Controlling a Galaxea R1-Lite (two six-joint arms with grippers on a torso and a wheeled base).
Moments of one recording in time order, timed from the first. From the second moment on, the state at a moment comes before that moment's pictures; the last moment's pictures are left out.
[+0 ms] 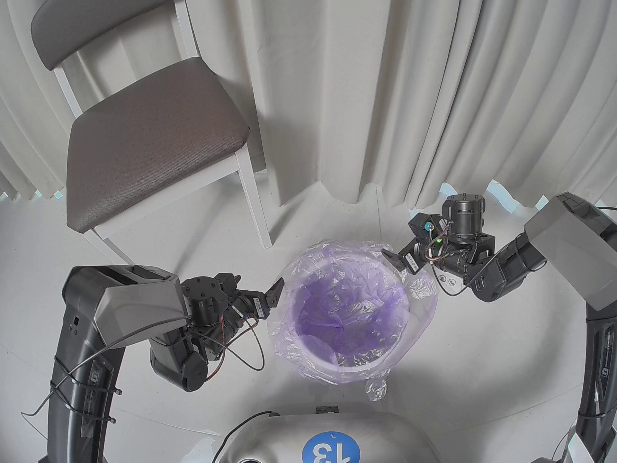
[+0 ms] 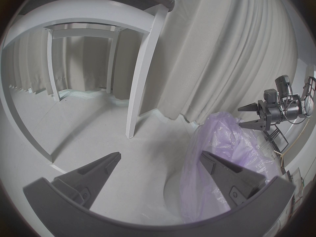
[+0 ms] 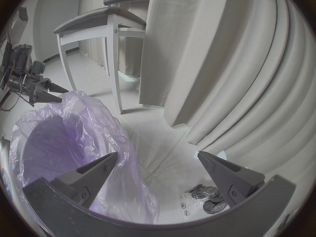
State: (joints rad) left arm -0.38 2.53 -0.87 -1.52 0.01 -0.20; right arm 0.31 2.32 -1.24 -0.75 0.04 -0.51
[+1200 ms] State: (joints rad) left arm -0.40 2.69 -0.92 -1.52 0.01 -0.18; right arm 0.30 2.49 -1.41 -0.74 -0.02 -0.46
